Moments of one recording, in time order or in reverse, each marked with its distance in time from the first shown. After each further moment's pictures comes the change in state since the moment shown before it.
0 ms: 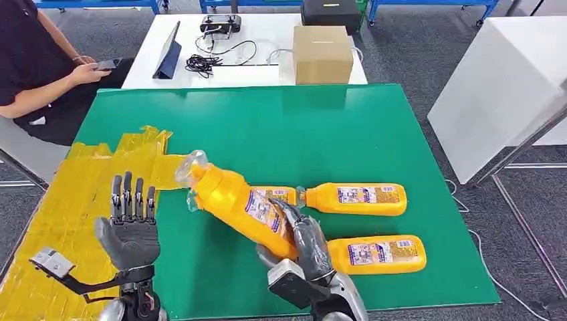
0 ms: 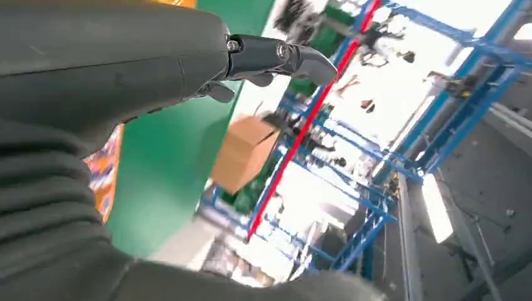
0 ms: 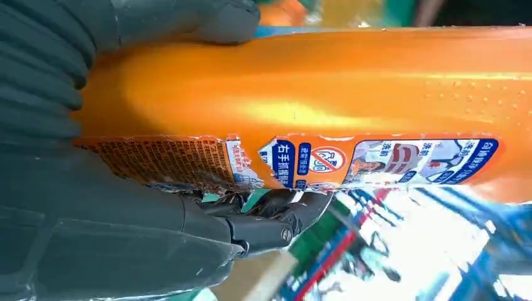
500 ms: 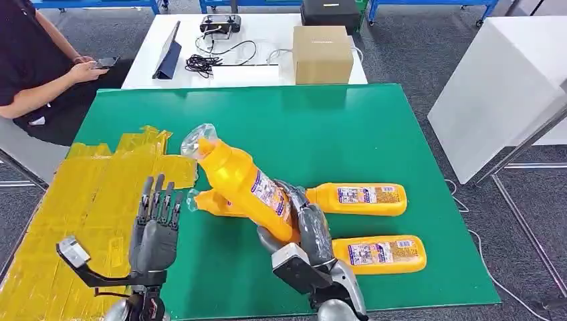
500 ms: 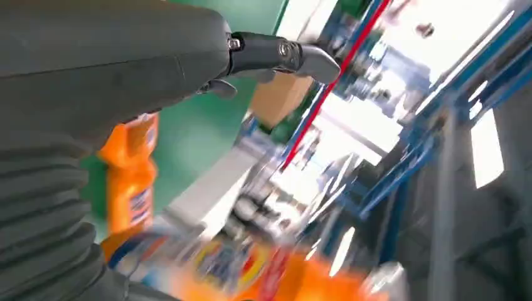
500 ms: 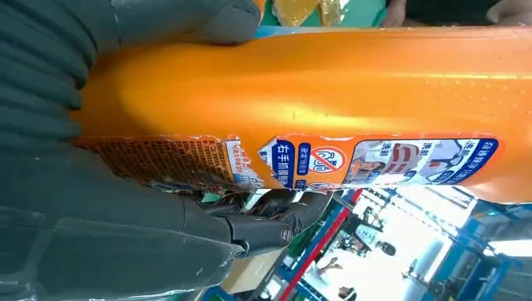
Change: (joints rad) left arm -0.014 0.033 -0.049 0.065 0.040 -0.199 0.095; right arm -0.051 0.042 -0.027 0.015 0.003 -0.007 0.022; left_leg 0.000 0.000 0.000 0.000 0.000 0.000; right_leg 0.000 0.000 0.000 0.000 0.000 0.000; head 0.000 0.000
